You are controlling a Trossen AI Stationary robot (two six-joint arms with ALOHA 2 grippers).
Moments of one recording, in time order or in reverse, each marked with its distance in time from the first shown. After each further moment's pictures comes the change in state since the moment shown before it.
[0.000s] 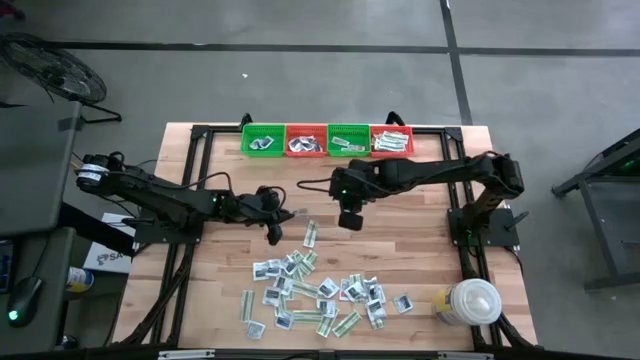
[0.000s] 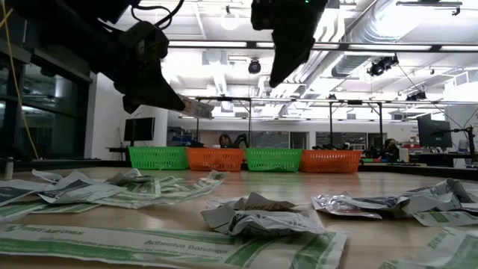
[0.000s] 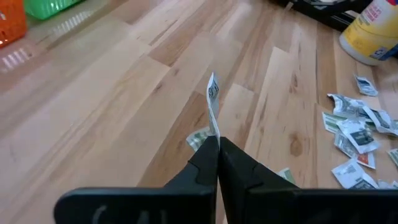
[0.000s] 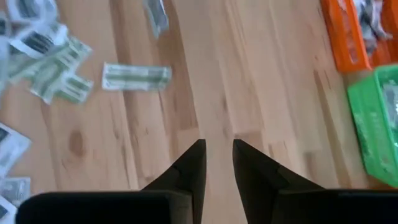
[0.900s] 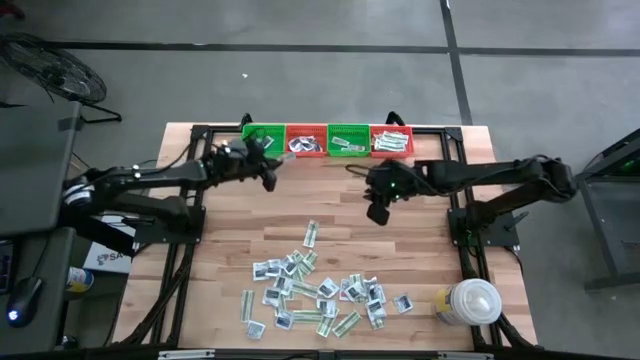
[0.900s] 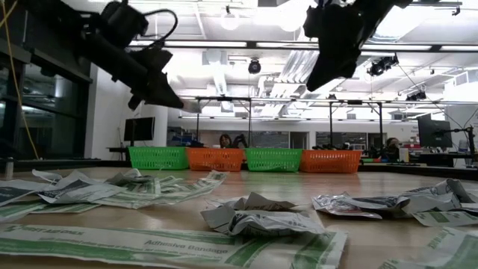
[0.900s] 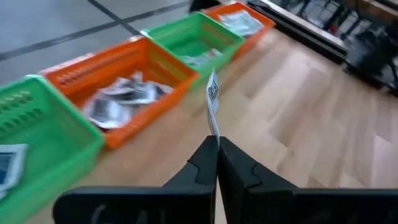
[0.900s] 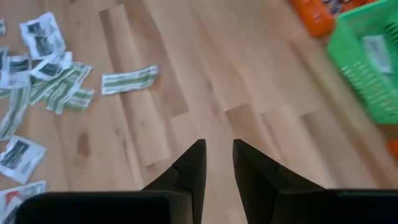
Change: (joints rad) left arm 0.561 -0.128 0.000 -0.019 0.219 0.182; right arm -0.073 -0.427 -0.524 0.329 -0.039 0.134
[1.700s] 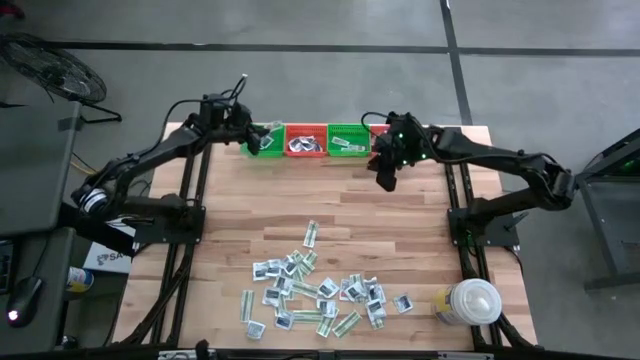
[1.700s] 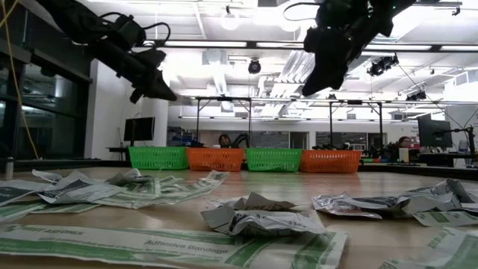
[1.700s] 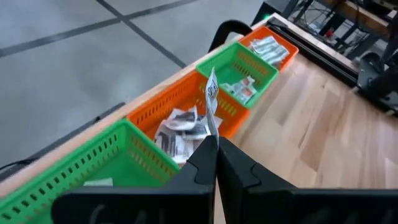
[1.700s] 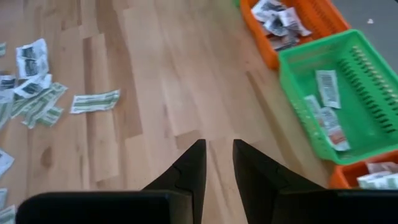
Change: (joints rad) left arm 0.492 0.079 0.232 -0.228 0.466 0.219; right arm -0.420 -0.007 0.000 0.067 -0.359 -0.346
